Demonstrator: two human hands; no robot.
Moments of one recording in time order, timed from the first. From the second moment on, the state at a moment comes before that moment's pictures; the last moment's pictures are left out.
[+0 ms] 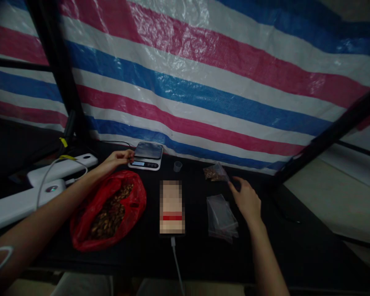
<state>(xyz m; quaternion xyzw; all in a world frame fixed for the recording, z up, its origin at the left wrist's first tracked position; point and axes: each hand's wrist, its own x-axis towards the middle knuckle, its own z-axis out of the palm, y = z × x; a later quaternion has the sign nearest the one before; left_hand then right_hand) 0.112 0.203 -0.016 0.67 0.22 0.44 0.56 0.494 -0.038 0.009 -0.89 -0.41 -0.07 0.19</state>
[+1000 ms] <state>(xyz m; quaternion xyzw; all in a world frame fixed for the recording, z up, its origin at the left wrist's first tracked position) 0.124 0.166 -0.009 0.87 0.28 0.37 0.13 0.268 0.125 0.027 -0.45 -0.71 0.09 0.54</state>
